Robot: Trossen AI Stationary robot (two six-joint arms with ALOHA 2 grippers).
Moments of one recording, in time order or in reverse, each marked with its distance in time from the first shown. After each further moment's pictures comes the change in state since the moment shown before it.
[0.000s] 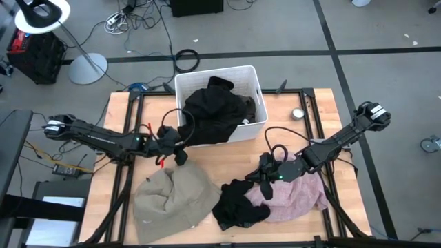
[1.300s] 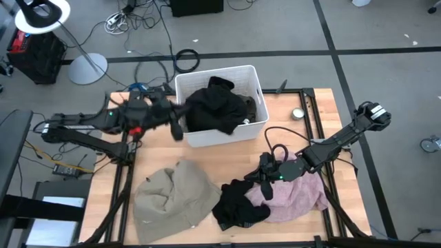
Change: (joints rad) left arm 0.104 -0.045 0.629 -0.071 0.014 0.505; right arm 0.000 0.000 0.000 0.044 0.000 -0.027
